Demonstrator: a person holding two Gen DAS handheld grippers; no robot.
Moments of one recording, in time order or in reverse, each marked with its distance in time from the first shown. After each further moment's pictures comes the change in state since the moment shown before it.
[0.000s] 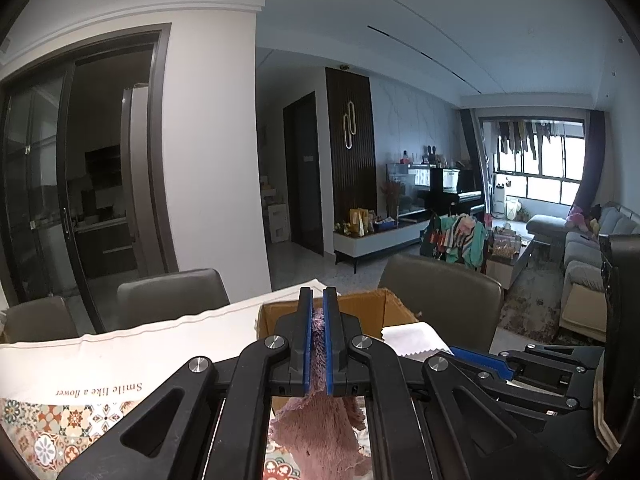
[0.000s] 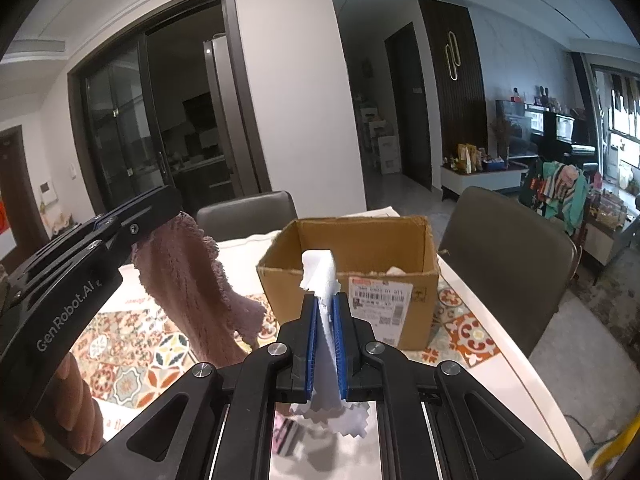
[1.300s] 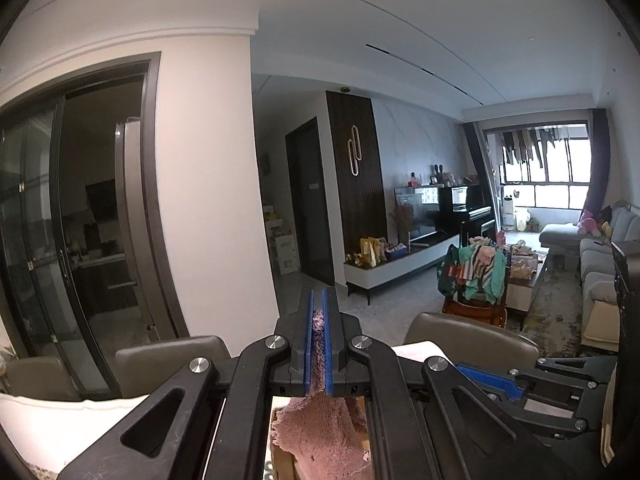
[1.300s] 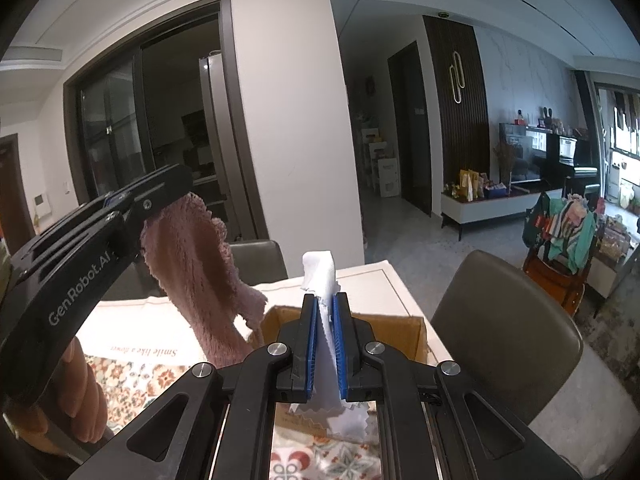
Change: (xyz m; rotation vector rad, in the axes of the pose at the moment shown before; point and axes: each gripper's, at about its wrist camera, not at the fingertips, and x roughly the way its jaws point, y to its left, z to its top) left arm 0.101 -0.003 0.084 0.057 -0.096 0.040; right arm 0.069 -0.032 0.112 -0.024 -0.060 -0.008
